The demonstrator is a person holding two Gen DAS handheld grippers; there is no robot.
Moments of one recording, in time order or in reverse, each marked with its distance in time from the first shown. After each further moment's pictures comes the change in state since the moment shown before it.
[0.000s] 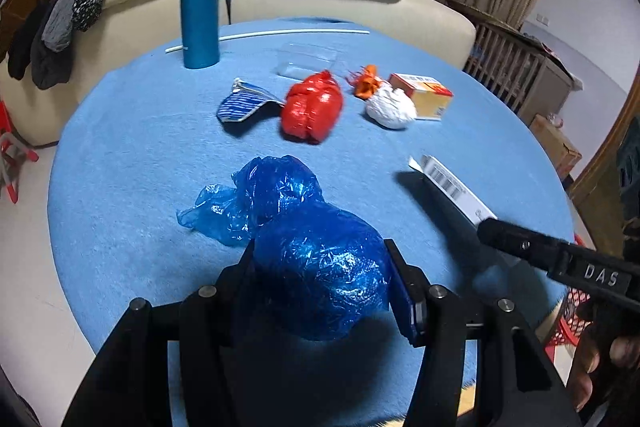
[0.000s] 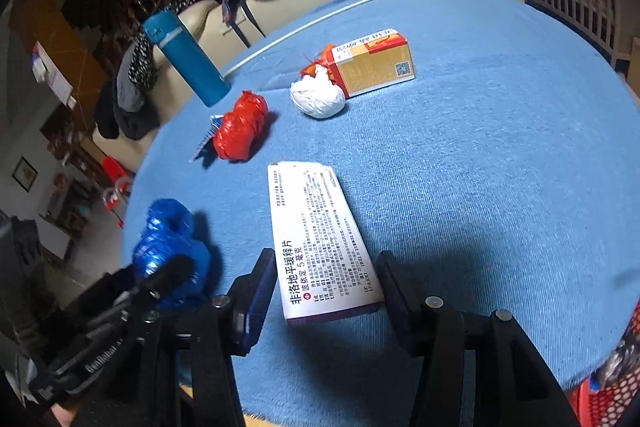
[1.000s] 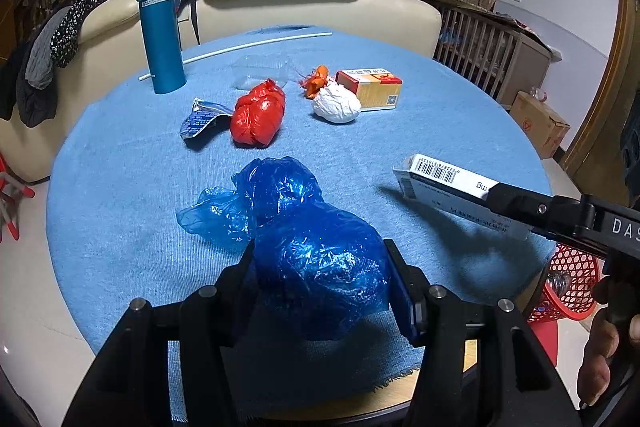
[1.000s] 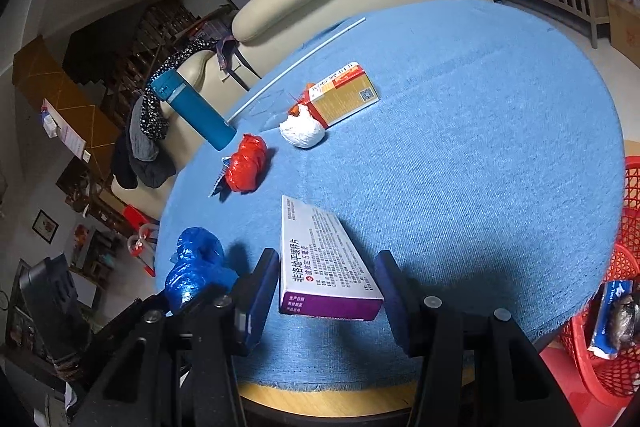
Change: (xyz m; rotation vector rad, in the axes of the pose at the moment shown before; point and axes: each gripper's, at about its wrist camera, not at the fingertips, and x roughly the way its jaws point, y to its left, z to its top) left arm -0.015 -0.041 -0.010 0.115 -0.020 -0.014; right arm -0.049 -0.030 -0.015 0.137 -0.112 0.074
